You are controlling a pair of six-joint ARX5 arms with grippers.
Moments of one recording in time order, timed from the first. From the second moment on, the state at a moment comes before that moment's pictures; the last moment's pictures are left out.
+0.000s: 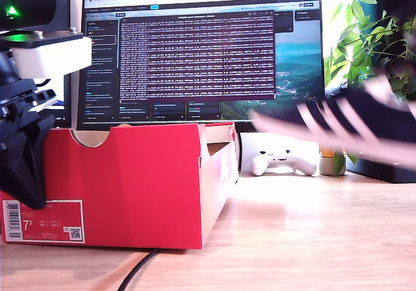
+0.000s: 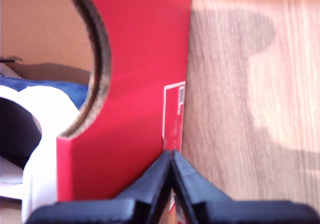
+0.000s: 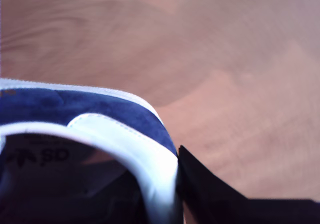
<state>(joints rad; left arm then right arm) -0.55 1.25 0.67 -0.52 0.02 1.12 0.07 1.57 1.41 -1.16 0.01 0.39</state>
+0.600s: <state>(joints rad) -0.55 1.25 0.67 -0.52 0.02 1.12 0.08 1.57 1.77 -1.07 -0.37 0.11</state>
